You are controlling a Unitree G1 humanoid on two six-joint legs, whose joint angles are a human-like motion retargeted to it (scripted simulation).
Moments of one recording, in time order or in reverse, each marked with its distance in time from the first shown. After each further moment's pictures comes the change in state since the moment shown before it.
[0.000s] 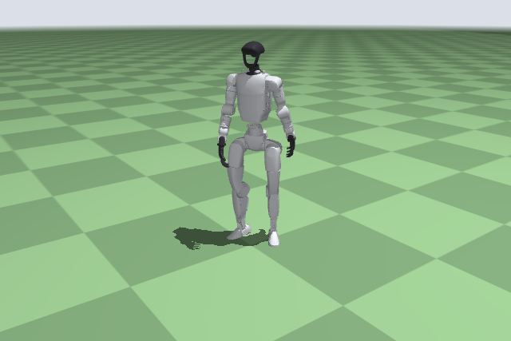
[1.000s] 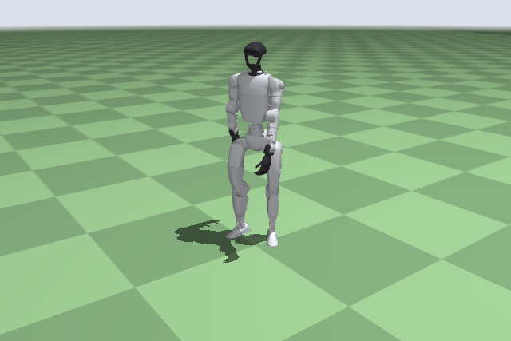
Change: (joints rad) left arm -0.681 -0.022 -0.344 -0.260 0.057 -0.067 -0.031; right arm 0.484 -0.165 -0.248 0.212 0.174 0.126 -0.064; waist 0.010 -0.013 0.011; left_leg -0.053 -0.004 -0.037 0.020 0.011 0.018; right_leg 0.002 -0.013 -0.038 -0.001 0.002 0.017
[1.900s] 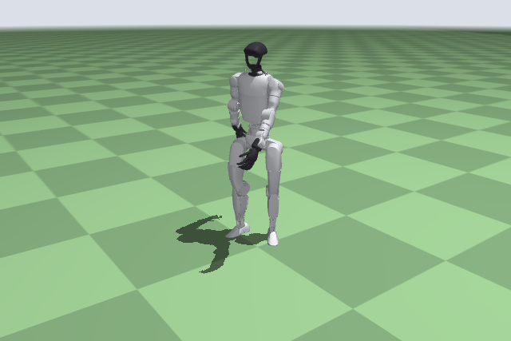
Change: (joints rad) left arm -0.215 0.045 -0.009 -0.212 -0.033 -0.005 -0.001; right arm 0.085 -0.051 0.002 0.000 -0.170 0.071 0.055; waist -0.021 -0.008 0.010; left_leg 0.003 0.003 0.046 -0.017 0.000 -0.005; right_leg -0.034 0.002 0.043 -0.002 0.018 -0.006
